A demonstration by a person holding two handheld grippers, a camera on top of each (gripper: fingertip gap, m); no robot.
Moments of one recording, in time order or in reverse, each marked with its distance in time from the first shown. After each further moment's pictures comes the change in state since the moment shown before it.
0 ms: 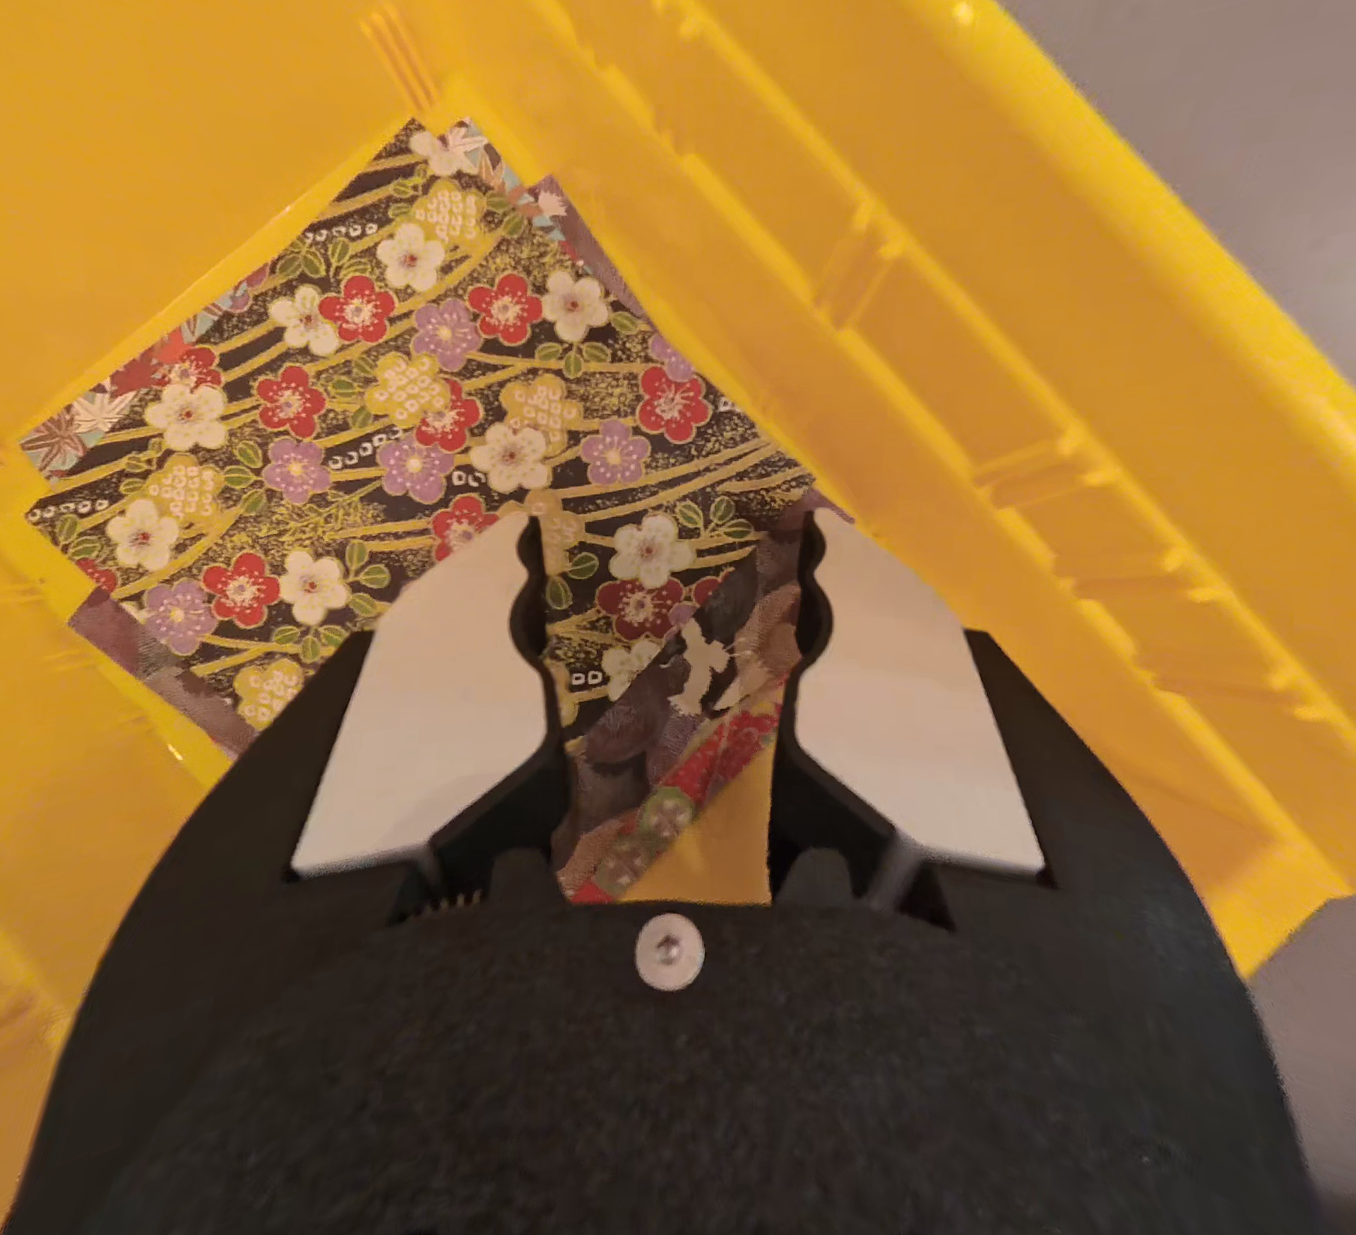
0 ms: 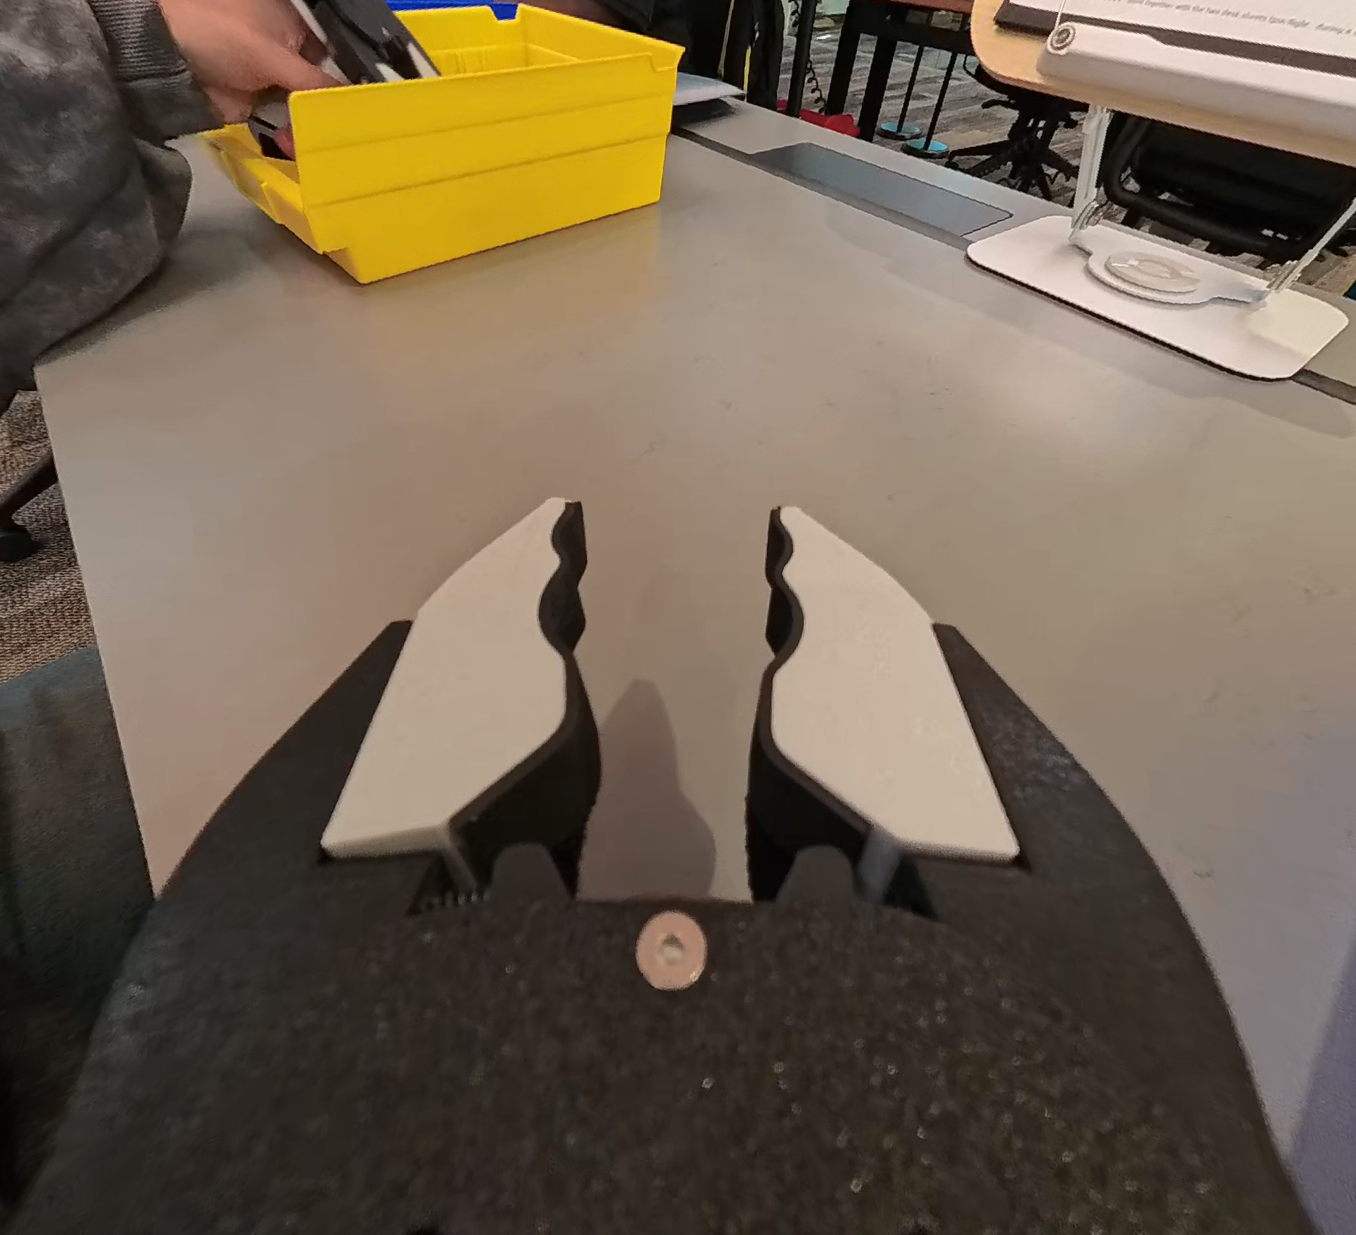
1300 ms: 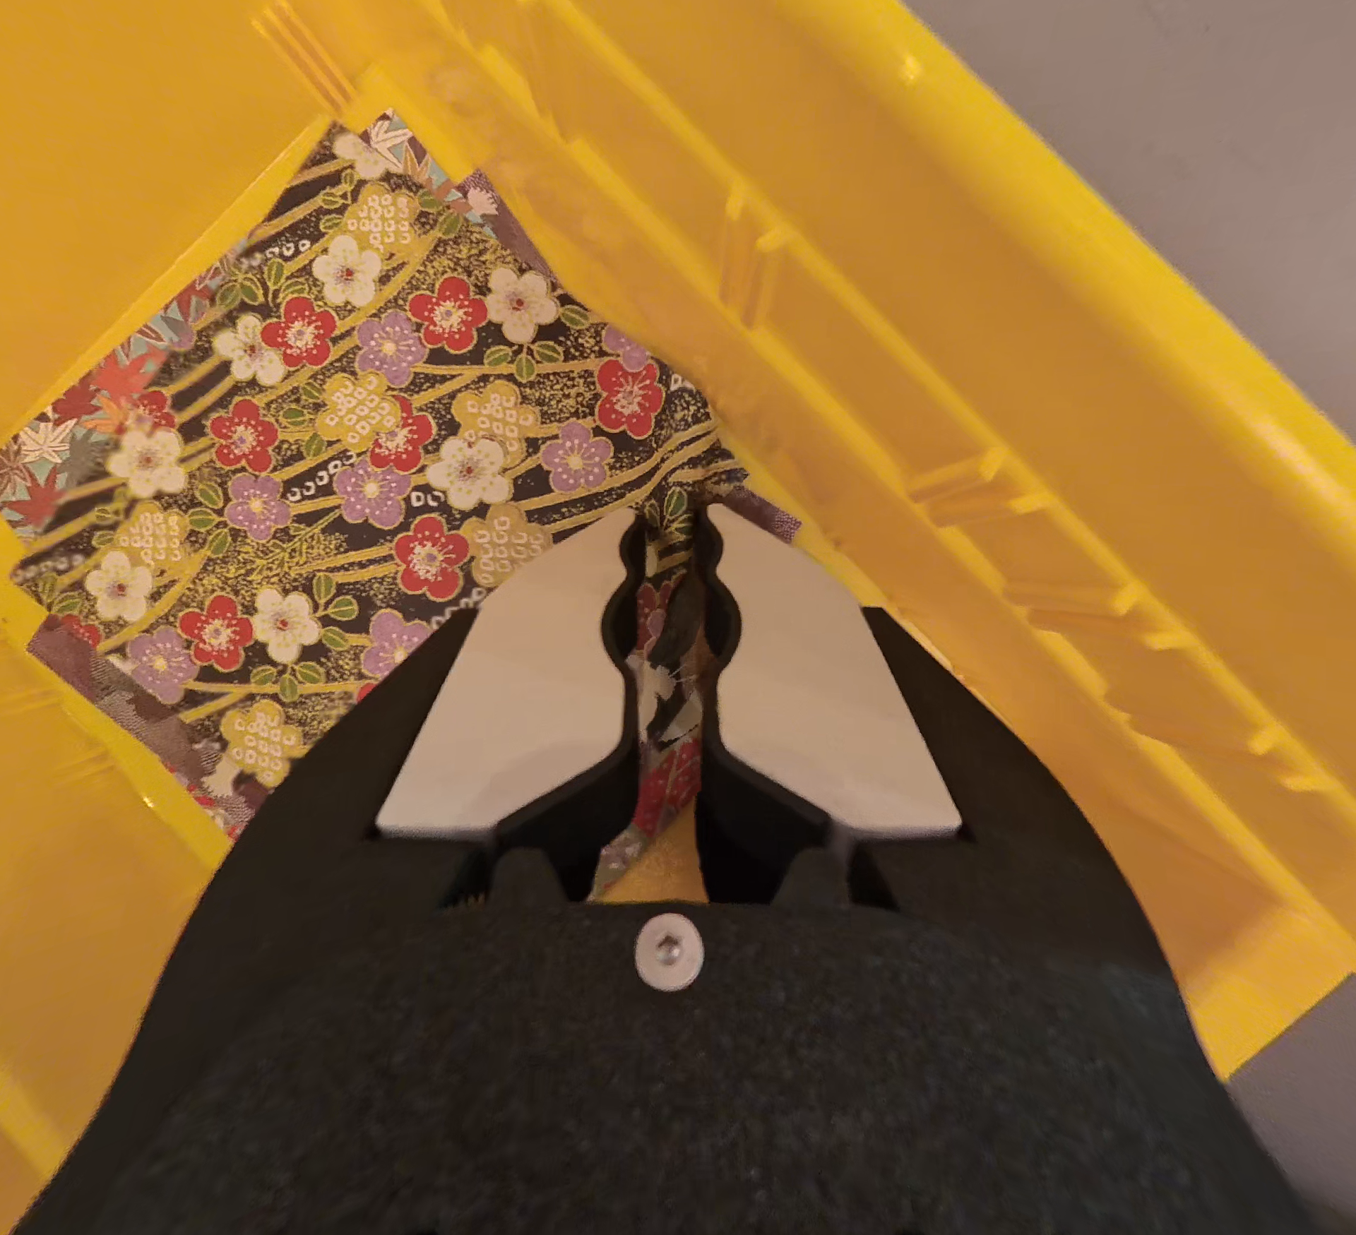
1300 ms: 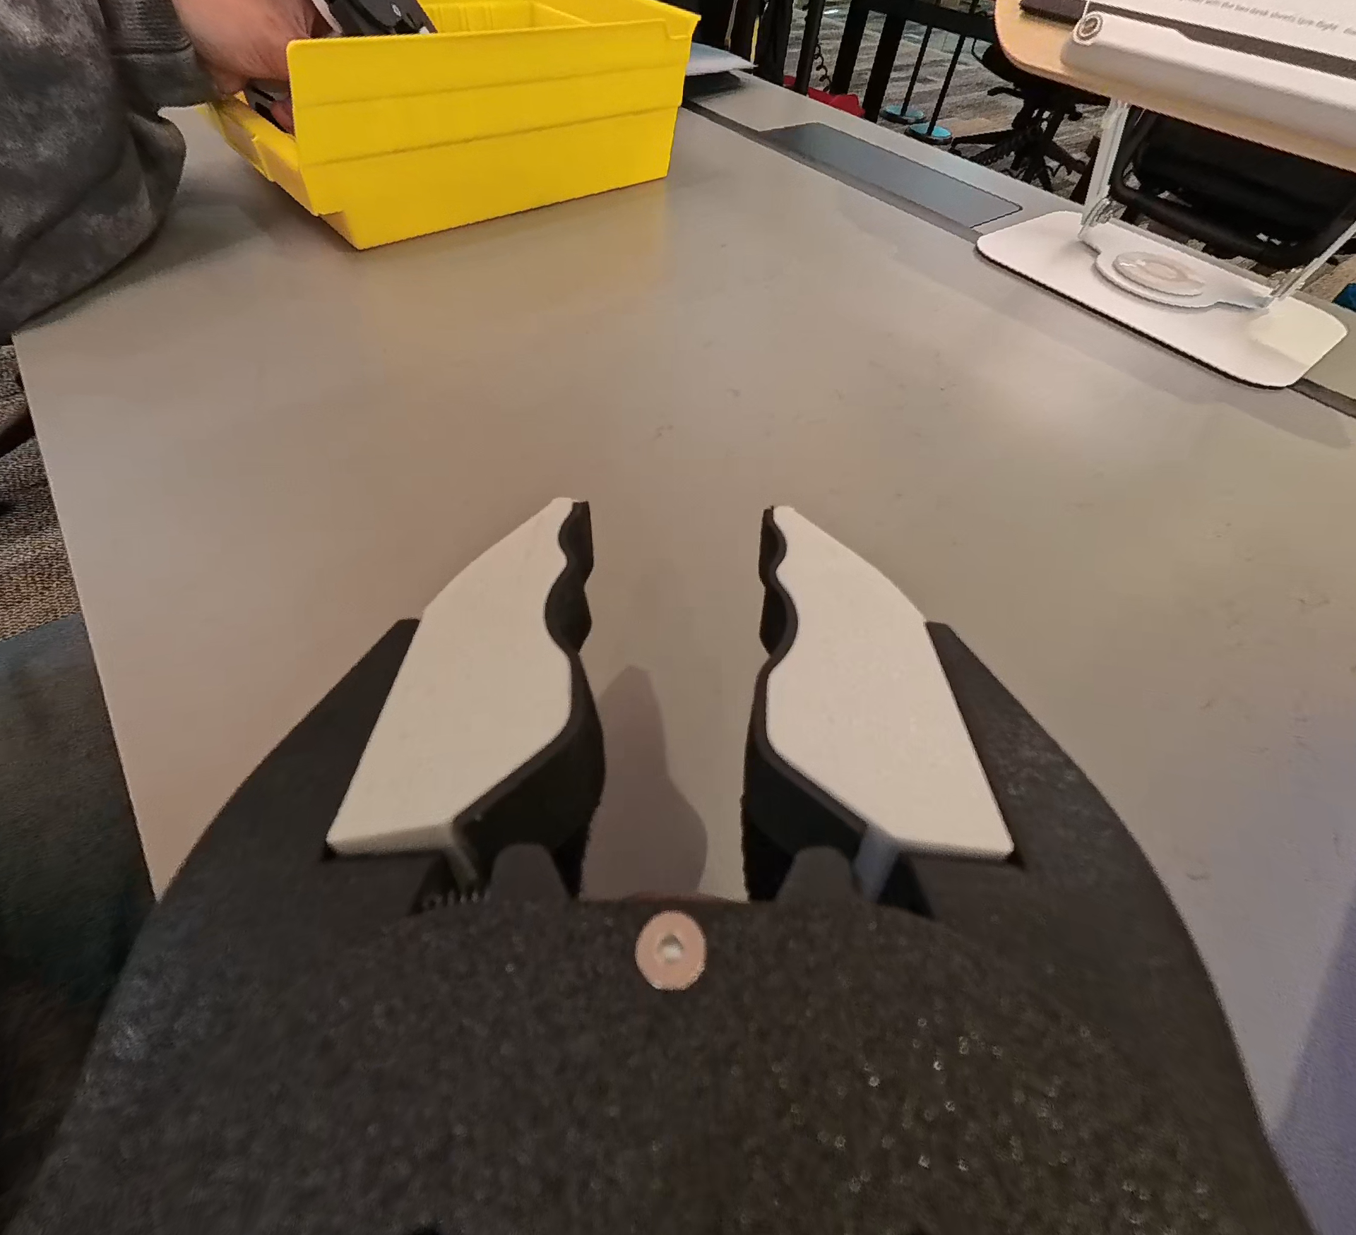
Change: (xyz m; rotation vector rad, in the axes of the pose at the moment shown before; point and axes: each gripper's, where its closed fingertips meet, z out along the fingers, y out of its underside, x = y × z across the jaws) left arm 0.015 0.003 0.012 -0.031 -0.040 0.071; right arm -0.006 0.003 0.002 -0.032 0.005 -0.042
